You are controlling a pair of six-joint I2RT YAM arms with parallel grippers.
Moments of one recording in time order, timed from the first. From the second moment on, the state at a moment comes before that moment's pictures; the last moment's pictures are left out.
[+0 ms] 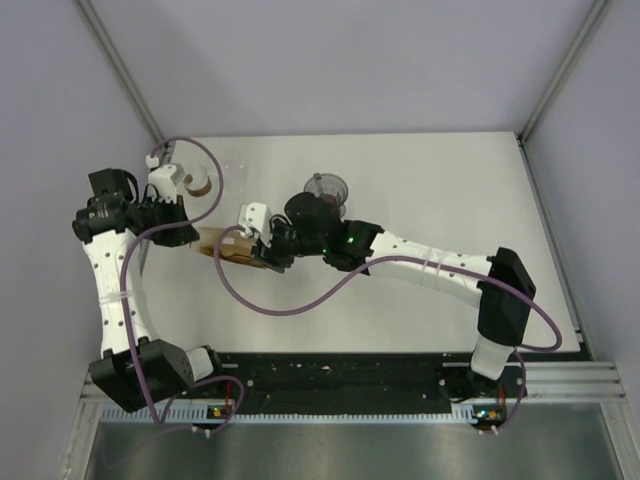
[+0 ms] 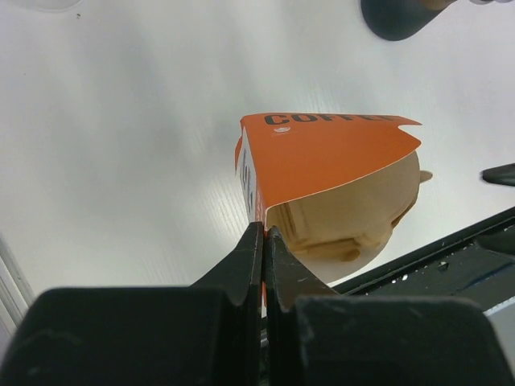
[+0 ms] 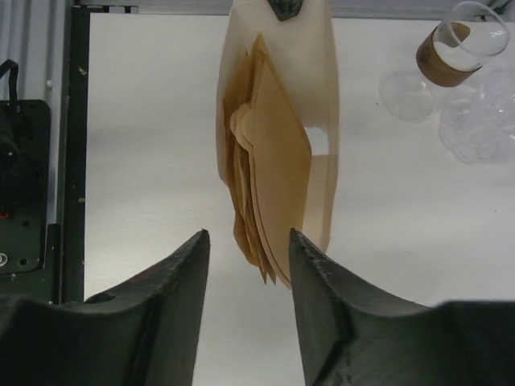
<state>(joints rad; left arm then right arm) 0.38 1.24 1.38 -1.18 0.61 0.42 1.09 1.75 1.56 -0.20 -0.25 -0.33</state>
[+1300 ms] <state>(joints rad) 0.31 1.22 1.36 -1.29 0.54 0.32 1.06 1.81 1.36 0.00 -0.46 -0.18</state>
